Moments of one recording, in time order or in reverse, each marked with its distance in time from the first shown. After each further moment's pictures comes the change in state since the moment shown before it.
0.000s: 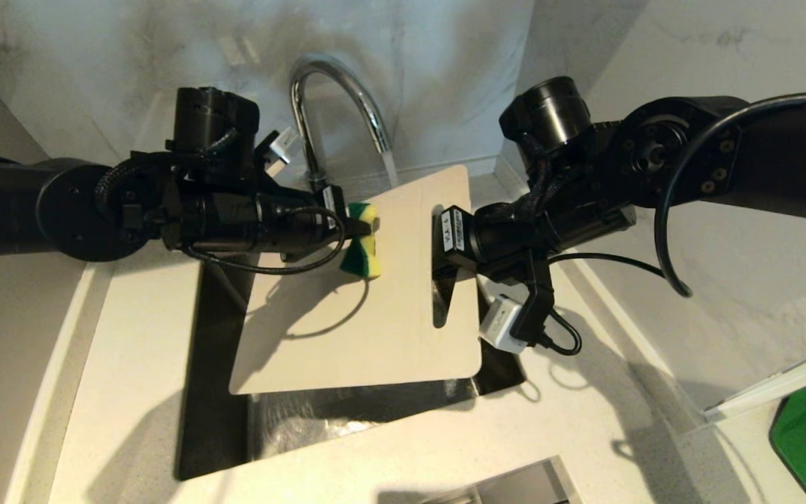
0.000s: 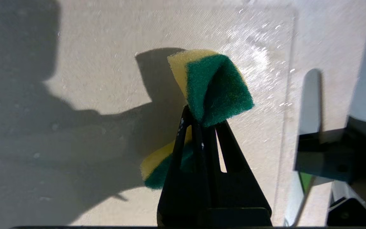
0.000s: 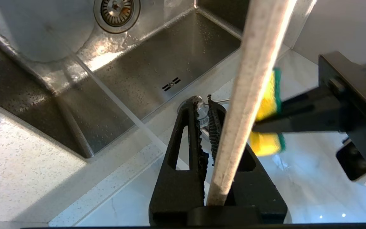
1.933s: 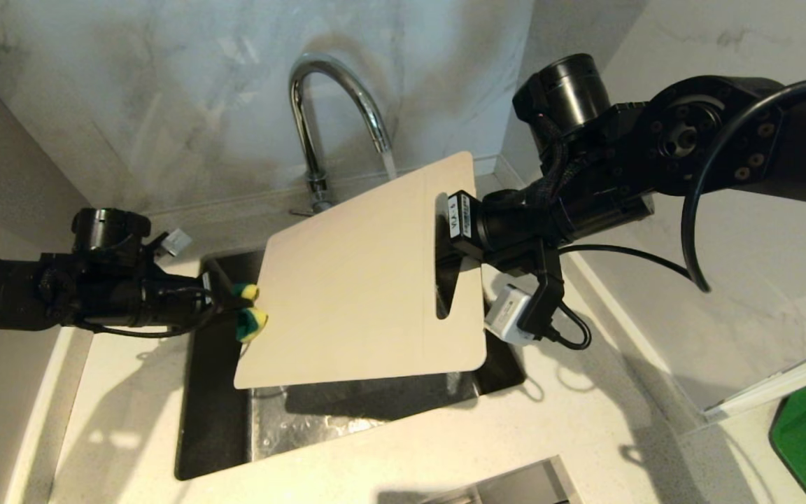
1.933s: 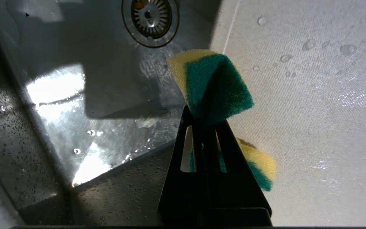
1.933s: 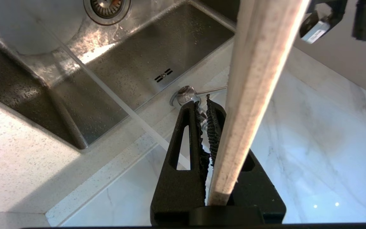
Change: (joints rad) left arm 0.479 -0.003 0.464 -0.201 -0.279 0.084; right arm -0.002 -0.033 -0.003 -0.002 0.014 0.017
